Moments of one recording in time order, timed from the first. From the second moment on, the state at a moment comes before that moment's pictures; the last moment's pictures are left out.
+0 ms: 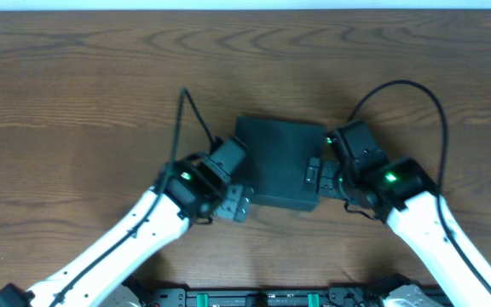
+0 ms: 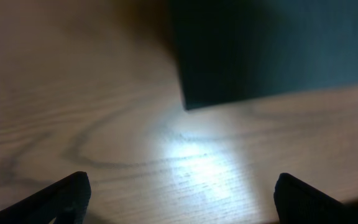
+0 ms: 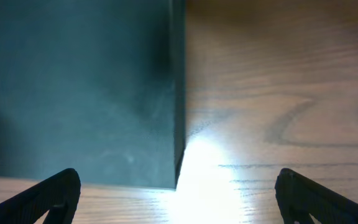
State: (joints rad) left arm -0.75 1.34 1.10 -1.08 -0.09 -0.44; right arm 0.45 1.19 0.99 -1.03 0.05 0.64
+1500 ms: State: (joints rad) left arm -0.42 1.58 1.06 -0.88 0.02 -0.41; right arm 0.21 1.71 0.99 -0.68 0.24 0.72
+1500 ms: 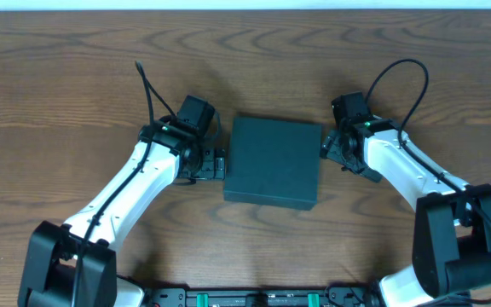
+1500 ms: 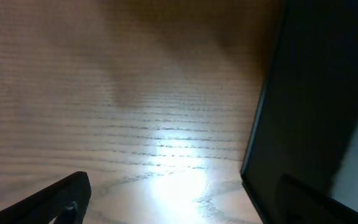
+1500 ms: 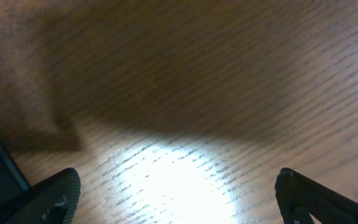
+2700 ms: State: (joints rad) left arm -0.33 1.65 1.06 -0.89 0.06 -0.43; right arm 0.32 1.71 0.98 -0.54 0.17 0.73
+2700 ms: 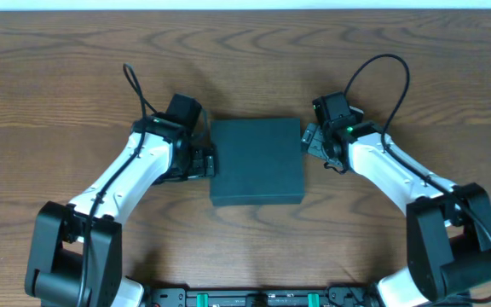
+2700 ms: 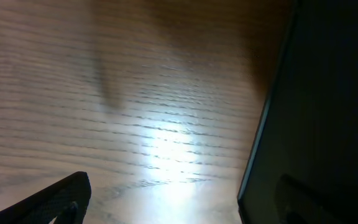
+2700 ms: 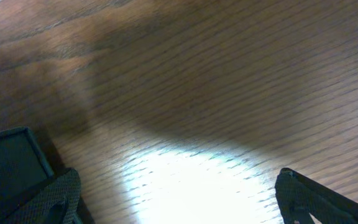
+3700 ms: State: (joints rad) left arm -0.29 1.61 1.06 -0.84 0.06 -0.38; right arm 0.33 1.68 0.98 -0.60 0.23 0.73
